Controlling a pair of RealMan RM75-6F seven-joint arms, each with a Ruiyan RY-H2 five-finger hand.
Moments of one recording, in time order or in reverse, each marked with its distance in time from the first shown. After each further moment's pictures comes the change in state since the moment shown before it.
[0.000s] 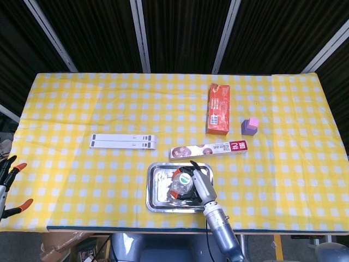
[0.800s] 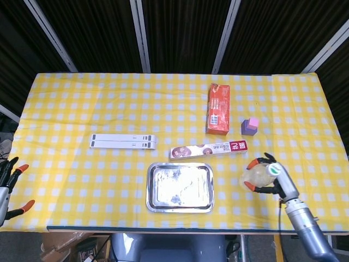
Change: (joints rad) left arm 0.012 -0.020 0.001 -0.019 0.002 0.016 0.063; right arm -0.189 0.719 -0.049 -0.090 -0.277 -0.110 0.626
